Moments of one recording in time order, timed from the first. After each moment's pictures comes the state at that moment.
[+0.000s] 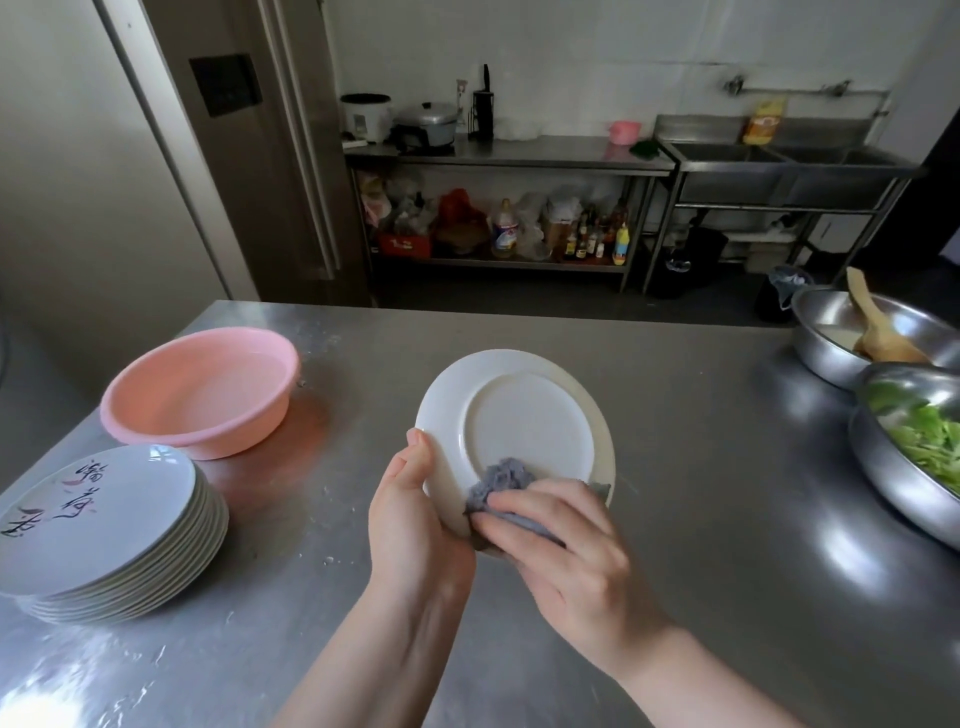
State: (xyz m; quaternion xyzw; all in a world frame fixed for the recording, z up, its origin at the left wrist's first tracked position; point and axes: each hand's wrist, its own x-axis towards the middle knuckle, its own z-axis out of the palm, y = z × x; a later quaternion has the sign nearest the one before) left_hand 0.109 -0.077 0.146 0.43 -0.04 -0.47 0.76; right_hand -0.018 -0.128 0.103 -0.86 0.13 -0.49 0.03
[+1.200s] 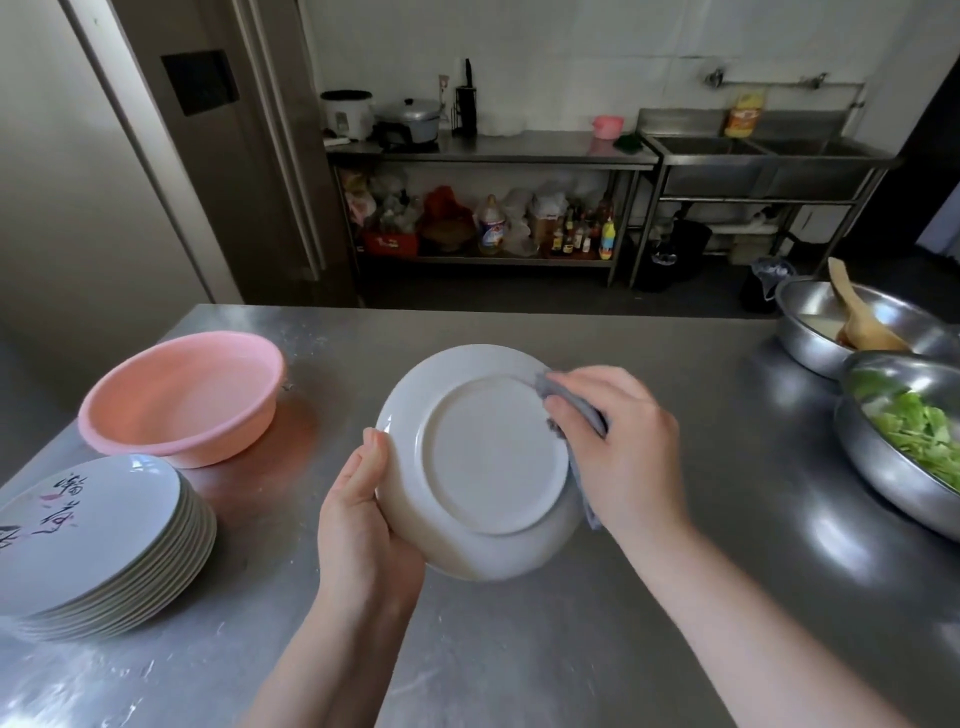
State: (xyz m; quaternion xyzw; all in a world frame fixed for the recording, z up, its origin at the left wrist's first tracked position) left_hand 0.134 -0.071 0.132 0.42 -0.06 -0.41 0.81; right_hand -0.014 -0.170 0.161 -0.75 0.39 -0.48 0.23
